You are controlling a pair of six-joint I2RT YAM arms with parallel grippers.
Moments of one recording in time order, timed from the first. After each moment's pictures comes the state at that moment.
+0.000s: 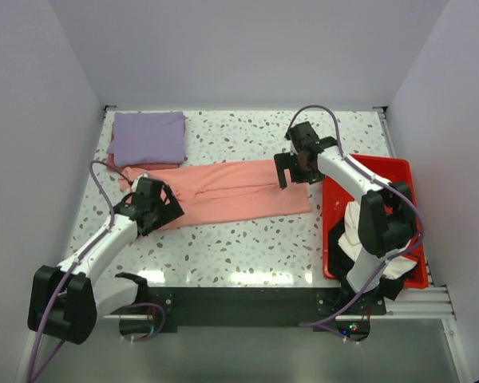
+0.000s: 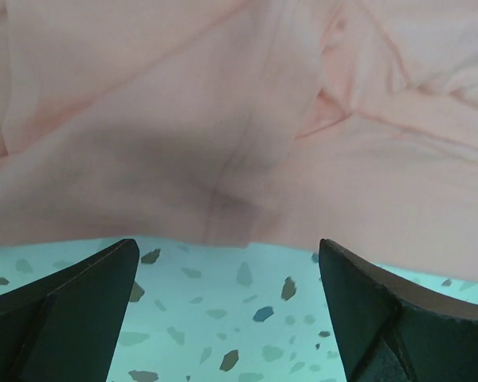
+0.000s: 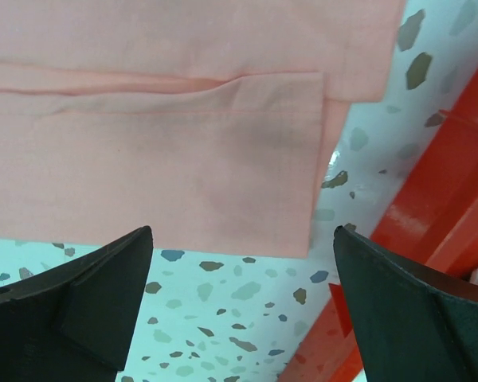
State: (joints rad) left arm -0.25 1.13 0.65 -0.52 -0.18 -0.74; right arm 0.38 1.76 1.40 -0.78 0.10 0.18
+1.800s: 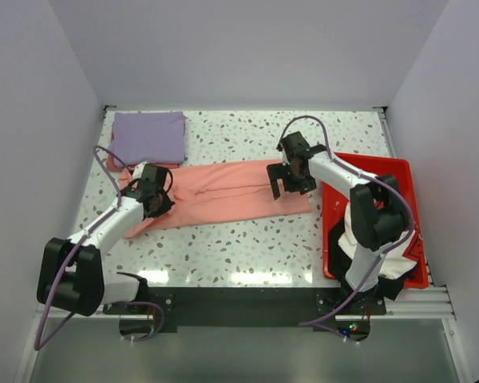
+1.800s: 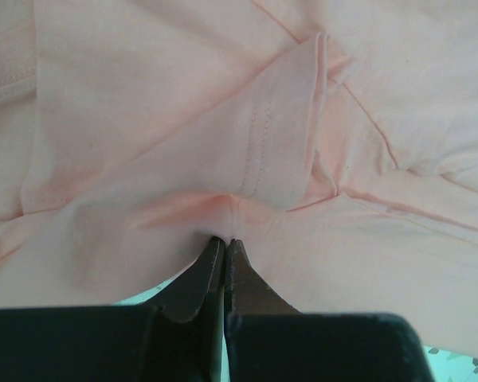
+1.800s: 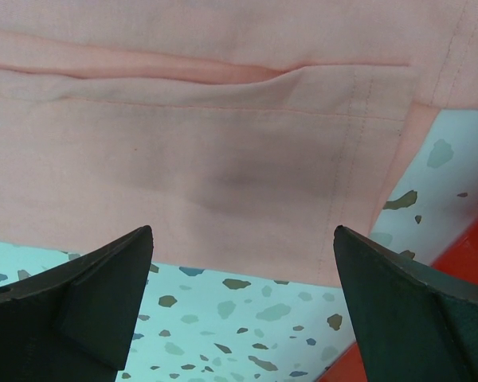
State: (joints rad) left arm -0.24 1.29 0.73 -0.49 -0.27 -0.76; right arm 0.41 1.83 1.31 -0.70 0.01 0.19
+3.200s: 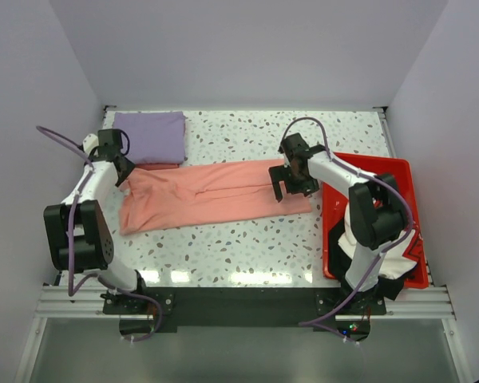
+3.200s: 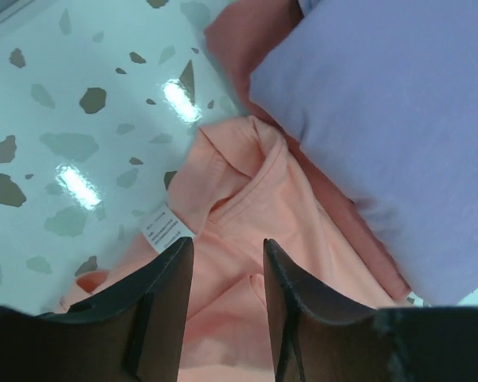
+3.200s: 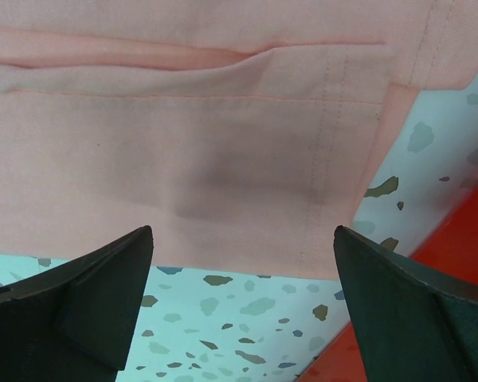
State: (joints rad) left arm 0.15 1.59 1.10 -0.43 -0.35 -0.75; right arm 0.41 1.85 1.31 -0.73 0.06 0.19
